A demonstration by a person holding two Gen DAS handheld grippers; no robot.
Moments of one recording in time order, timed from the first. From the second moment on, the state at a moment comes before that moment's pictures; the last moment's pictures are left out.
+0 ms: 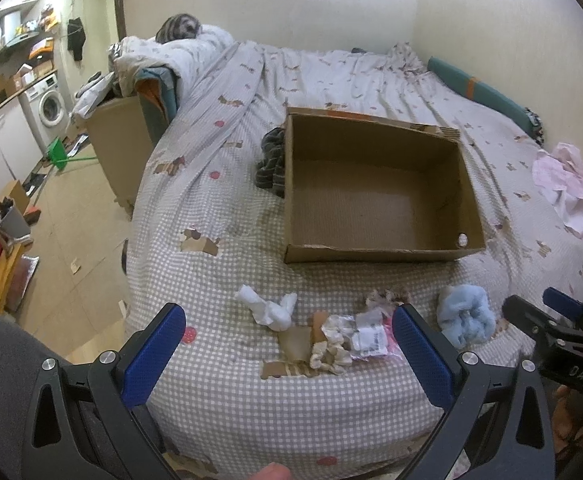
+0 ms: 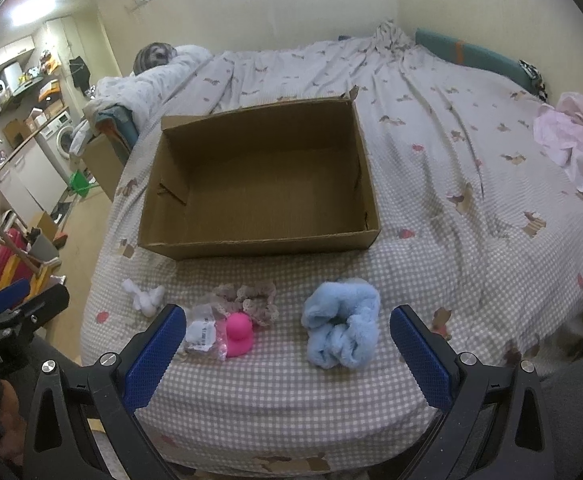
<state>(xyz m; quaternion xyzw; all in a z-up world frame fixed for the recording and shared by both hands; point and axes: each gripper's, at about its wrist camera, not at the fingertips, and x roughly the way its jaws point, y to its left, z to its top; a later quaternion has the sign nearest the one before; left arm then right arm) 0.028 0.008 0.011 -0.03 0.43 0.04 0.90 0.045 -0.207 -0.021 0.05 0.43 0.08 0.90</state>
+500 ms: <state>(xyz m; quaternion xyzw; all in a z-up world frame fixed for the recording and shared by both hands) 0.097 0.034 -0.003 -0.04 0.50 0.06 0.87 0.126 -0.218 -0.082 0.06 0.59 0.07 0.80</state>
